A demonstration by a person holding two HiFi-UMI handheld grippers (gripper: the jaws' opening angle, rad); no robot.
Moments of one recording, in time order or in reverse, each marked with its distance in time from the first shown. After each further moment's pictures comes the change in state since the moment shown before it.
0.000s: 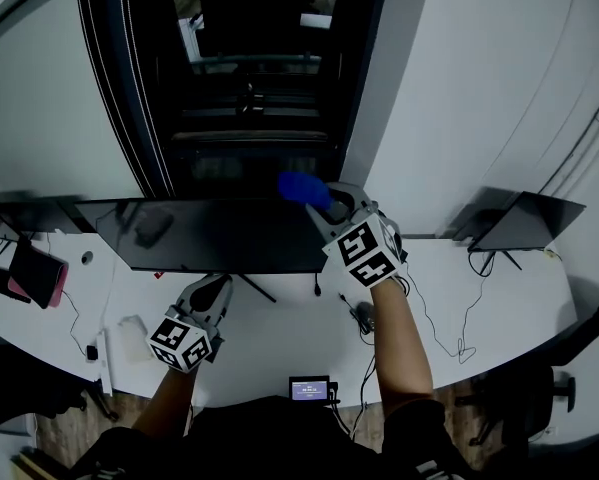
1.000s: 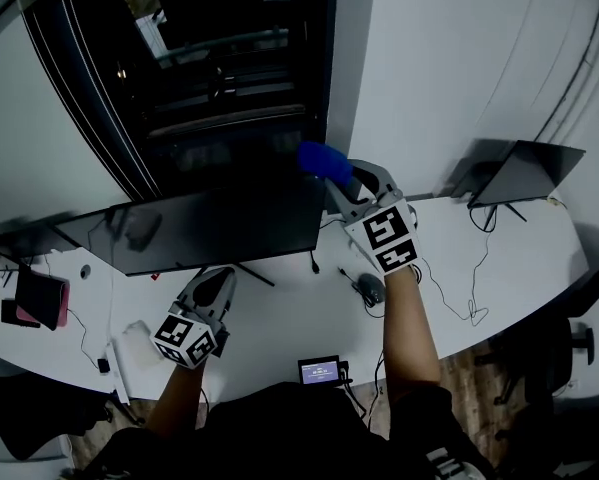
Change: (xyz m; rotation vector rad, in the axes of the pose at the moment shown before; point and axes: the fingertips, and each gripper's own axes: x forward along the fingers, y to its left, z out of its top) left arm 0.027 -0.019 -0.018 0.002 0.072 -0.077; right arm -0.044 -0.043 -0.058 0.225 -0.064 -0.178
